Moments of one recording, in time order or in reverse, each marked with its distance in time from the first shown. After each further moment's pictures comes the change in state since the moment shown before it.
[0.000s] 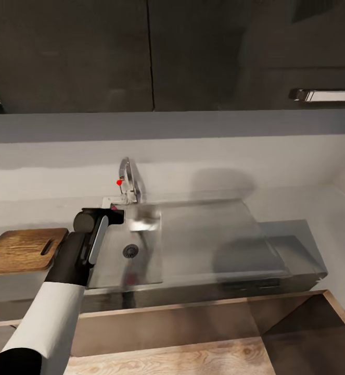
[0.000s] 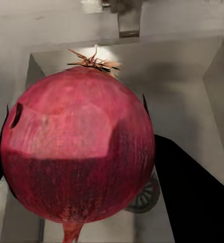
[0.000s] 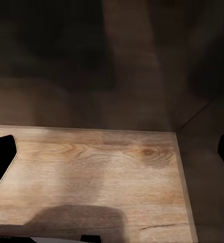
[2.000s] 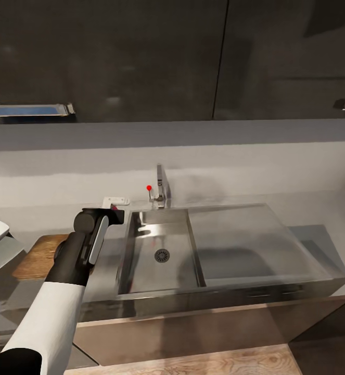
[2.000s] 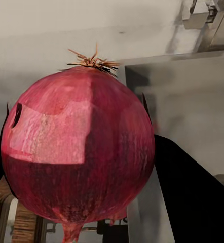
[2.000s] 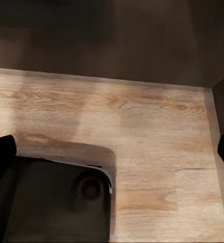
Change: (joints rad) left arm 0.000 -0.001 0.000 0.004 0.001 0.000 0.000; right arm 0.190 -0.014 -0.004 0.002 0.009 -0.001 0.002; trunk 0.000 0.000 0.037
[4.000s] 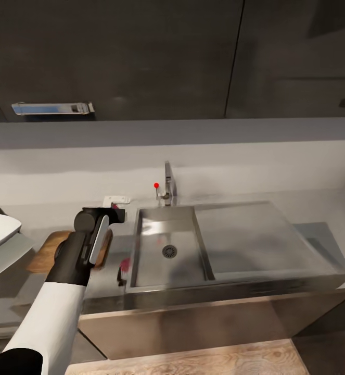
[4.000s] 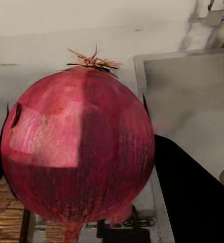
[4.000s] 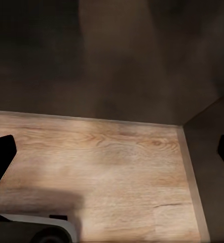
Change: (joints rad) left arm 0.000 -0.006 -0.002 -0.016 -0.003 0.000 0.000; right arm 0.136 0.110 0.015 -0.541 -0.296 0.095 0.304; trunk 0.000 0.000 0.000
